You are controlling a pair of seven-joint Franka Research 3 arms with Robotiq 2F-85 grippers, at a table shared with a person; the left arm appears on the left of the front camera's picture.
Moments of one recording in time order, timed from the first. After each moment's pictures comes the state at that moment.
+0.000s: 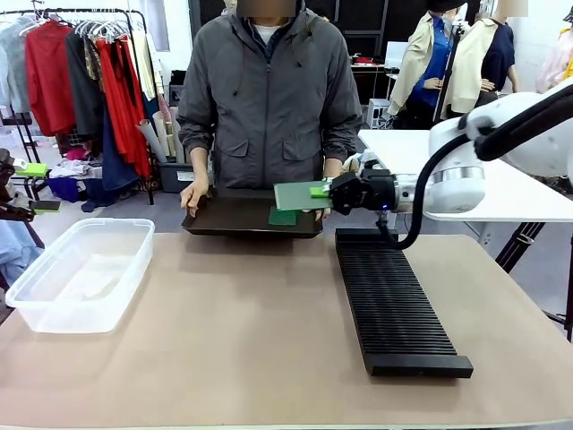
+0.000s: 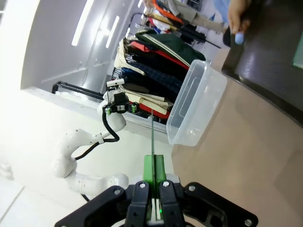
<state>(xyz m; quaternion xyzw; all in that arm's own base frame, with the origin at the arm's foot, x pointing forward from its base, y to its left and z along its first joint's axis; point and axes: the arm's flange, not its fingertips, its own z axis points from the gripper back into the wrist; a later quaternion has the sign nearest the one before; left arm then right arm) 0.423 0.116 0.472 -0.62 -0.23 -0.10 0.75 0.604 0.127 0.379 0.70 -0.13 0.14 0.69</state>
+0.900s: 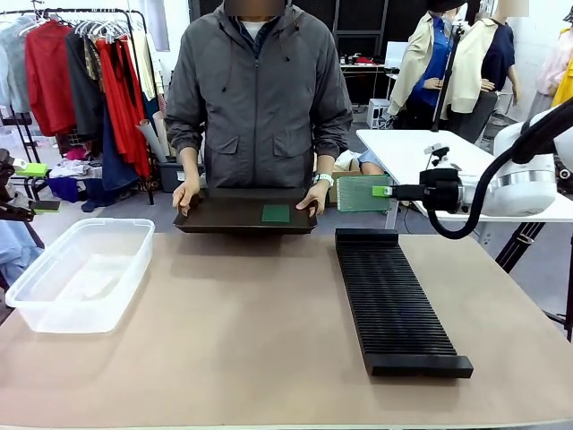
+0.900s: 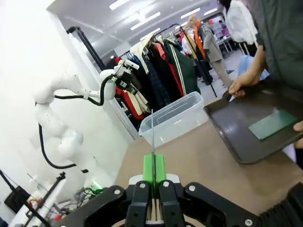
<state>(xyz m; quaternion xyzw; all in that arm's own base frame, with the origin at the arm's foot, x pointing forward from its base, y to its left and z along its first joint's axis) 0.423 0.117 0.472 -0.62 -0.23 -0.10 0.75 0.608 -0.004 0.371 0.63 -0.36 0.36 0.59</state>
